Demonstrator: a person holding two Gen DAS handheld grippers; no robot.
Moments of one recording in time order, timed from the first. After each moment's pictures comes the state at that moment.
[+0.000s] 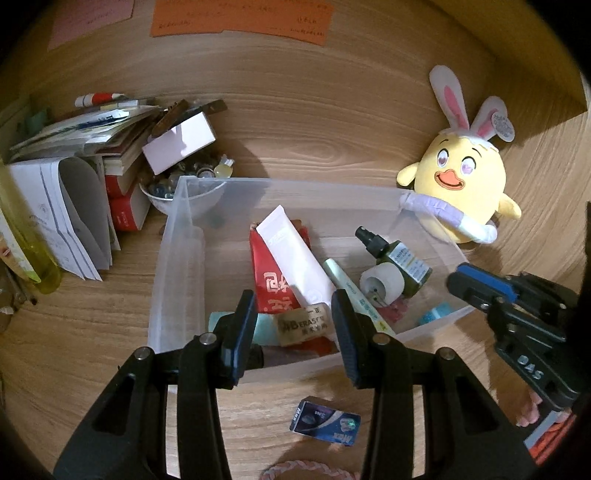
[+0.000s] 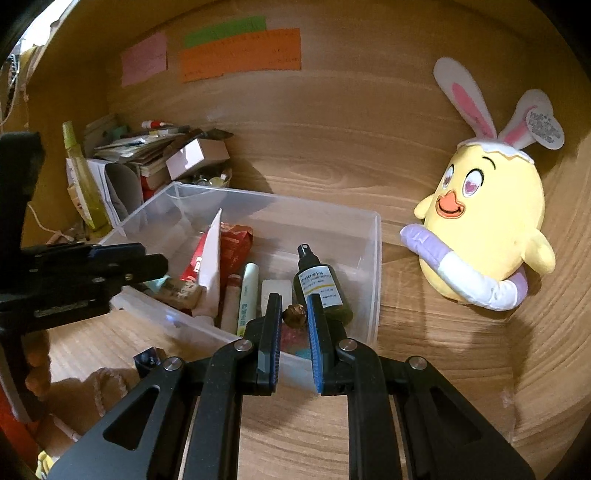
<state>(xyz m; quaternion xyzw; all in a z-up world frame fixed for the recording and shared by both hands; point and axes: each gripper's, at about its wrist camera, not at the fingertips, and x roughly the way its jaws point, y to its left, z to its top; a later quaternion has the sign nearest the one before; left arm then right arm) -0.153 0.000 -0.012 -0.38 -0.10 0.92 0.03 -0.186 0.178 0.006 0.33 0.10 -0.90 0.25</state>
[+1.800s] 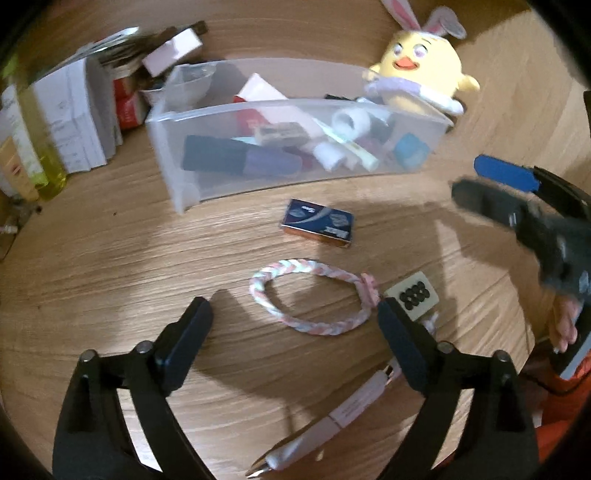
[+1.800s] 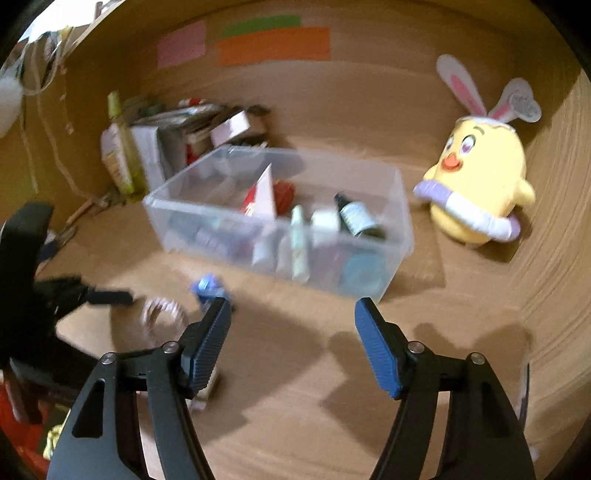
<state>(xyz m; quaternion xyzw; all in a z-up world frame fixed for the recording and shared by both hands) -0.050 0.023 -0.068 -0.47 -0.03 0.88 0.06 -0.093 0.180 -0.010 0.35 0.11 -0.89 0.27</state>
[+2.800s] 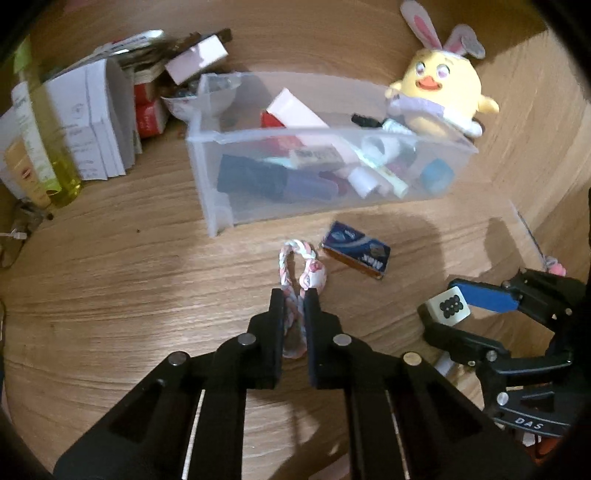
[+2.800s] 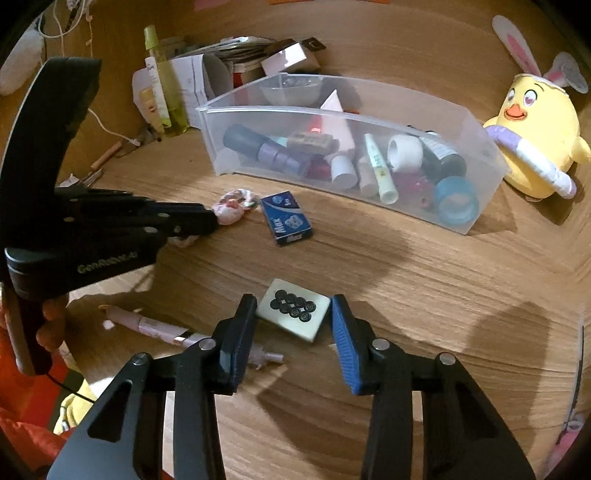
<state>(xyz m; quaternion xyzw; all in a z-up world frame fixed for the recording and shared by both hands) -0.060 -0.004 -0.064 -0.44 -0.05 0.90 0.04 -0.068 0.145 -0.058 0.41 0.12 -0.85 0.31</state>
